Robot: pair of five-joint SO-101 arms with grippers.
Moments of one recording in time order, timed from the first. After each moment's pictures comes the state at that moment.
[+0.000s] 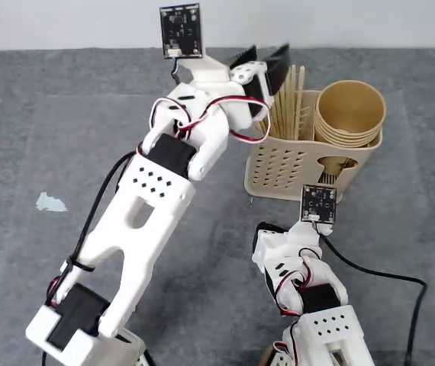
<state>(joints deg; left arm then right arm) 26.1 -2.5 -0.5 29.9 31.0 -15.9 -70.9 90.3 32.9 -21.0</state>
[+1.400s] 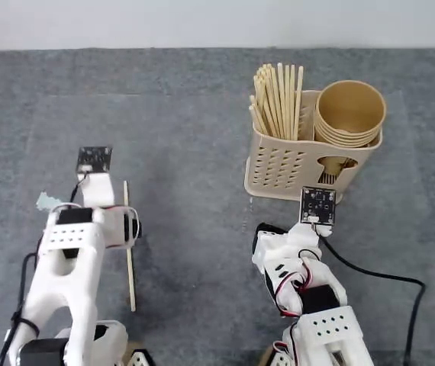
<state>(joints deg) -7.8 -22.8 58.0 54.2 4.5 -15.9 -70.9 91.6 31.3 -20.8</state>
